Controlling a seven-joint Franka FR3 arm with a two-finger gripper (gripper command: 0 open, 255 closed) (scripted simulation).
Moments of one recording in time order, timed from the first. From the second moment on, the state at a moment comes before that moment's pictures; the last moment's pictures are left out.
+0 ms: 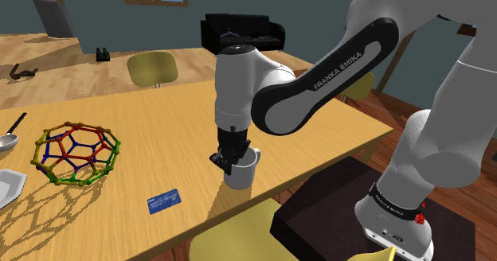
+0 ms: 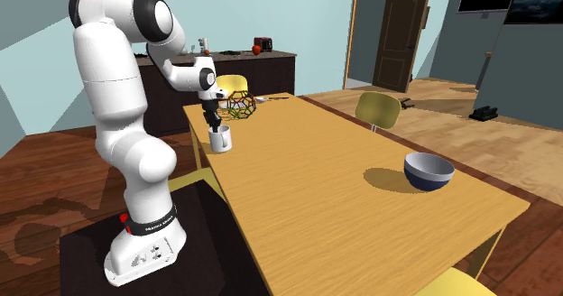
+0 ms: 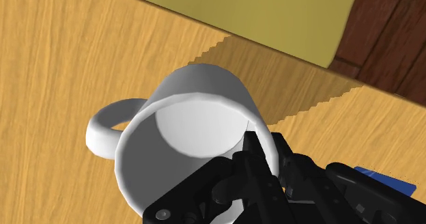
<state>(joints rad) 0.28 0.01 0.46 -2.34 -0.02 2.36 0.72</state>
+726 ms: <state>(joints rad) 0.28 -0.01 0.47 -2.33 -0.02 2.34 0.71</state>
